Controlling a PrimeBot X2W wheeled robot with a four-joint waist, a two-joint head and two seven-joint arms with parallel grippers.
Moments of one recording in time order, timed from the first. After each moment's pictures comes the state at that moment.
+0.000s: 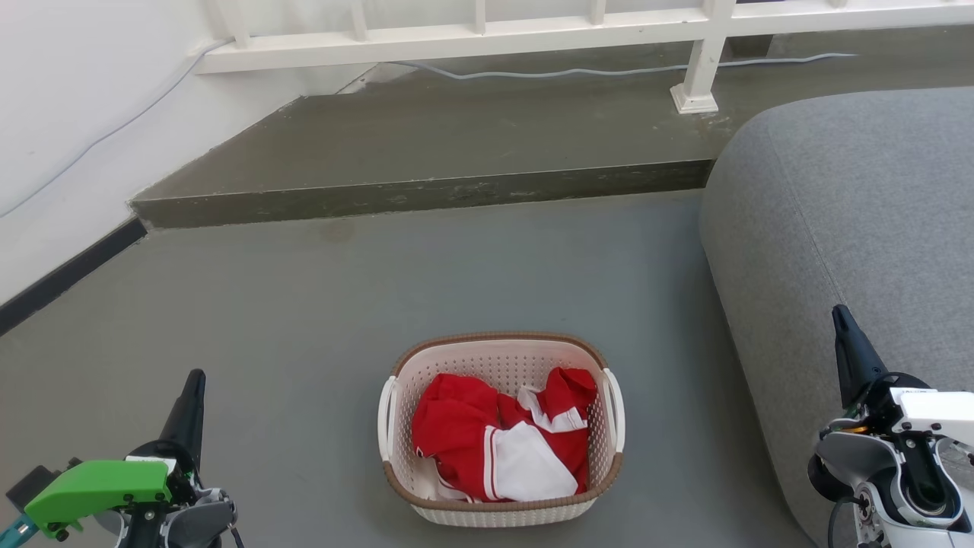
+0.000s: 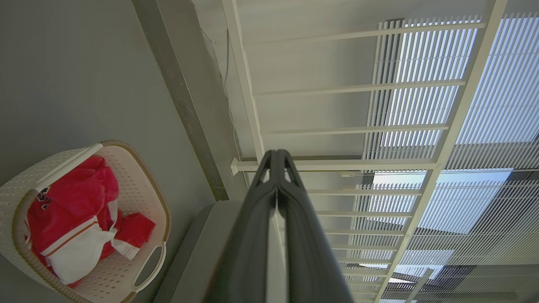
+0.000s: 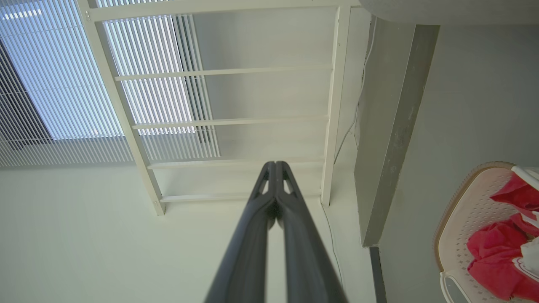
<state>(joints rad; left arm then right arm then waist) -0.06 0.04 0.08 0.27 -1.60 -0.12 0.11 -0.06 -0.04 -0.14 0.28 1.60 0.12 0.12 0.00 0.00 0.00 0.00</state>
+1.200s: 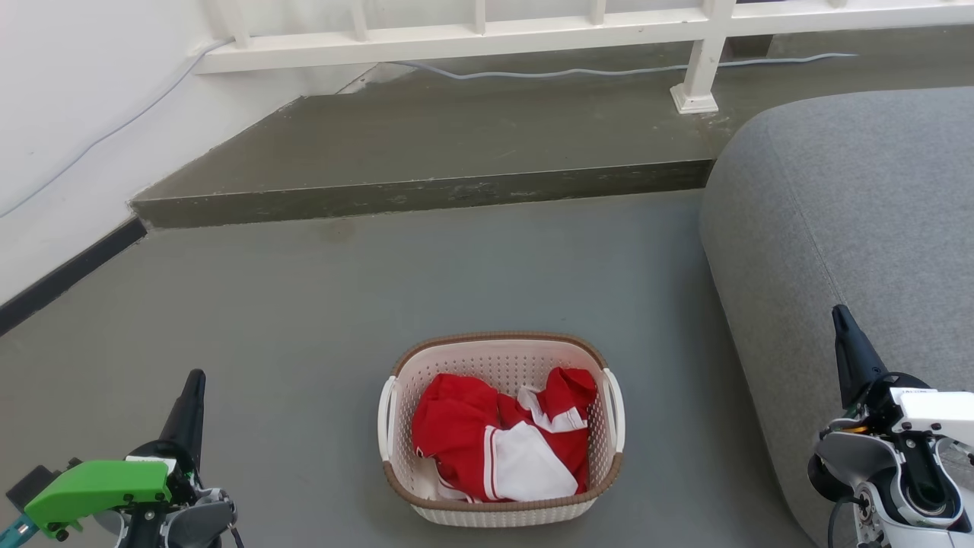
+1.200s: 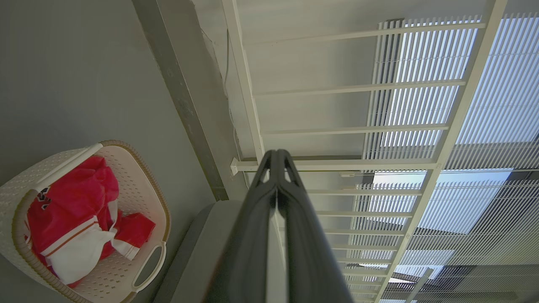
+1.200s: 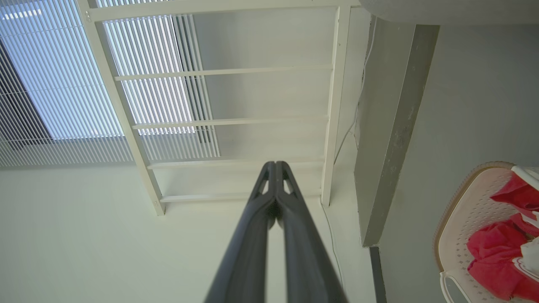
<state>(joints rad) -0.06 0.04 0.08 0.27 -1.60 -0.12 0.11 -0.06 -0.04 -0.14 0.28 1.60 0.12 0.12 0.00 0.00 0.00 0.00</state>
